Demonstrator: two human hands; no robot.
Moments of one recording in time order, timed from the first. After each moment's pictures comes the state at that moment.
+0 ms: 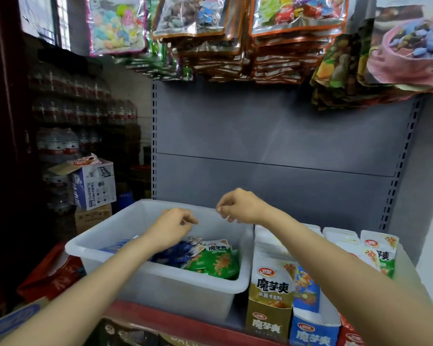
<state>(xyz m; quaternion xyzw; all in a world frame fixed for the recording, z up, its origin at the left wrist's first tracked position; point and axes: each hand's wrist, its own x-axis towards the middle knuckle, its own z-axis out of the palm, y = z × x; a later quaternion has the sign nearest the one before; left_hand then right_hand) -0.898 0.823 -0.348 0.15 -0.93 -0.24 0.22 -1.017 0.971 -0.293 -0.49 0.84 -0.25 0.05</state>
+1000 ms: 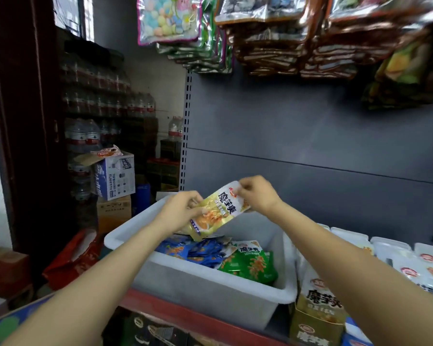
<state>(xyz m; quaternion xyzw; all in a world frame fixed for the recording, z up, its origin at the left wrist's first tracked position) -0.886 0.756 -0.348 0.13 -0.89 -0.33 0.30 -1.011 0.902 -0.297 -0.44 0.81 -0.40 -0.01</state>
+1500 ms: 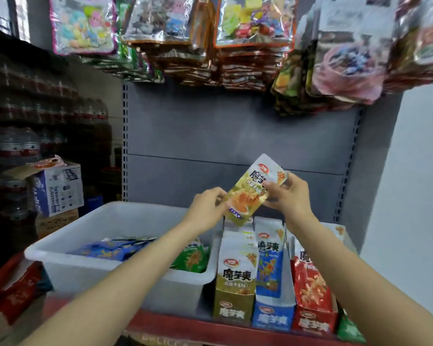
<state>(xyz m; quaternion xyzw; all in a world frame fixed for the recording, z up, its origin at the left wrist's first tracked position) -0.955 0.929 -0.314 0.04 -0.88 -0.36 0.30 -1.027 1.090 -0.286 -0.26 0.62 -0.74 -0.07</state>
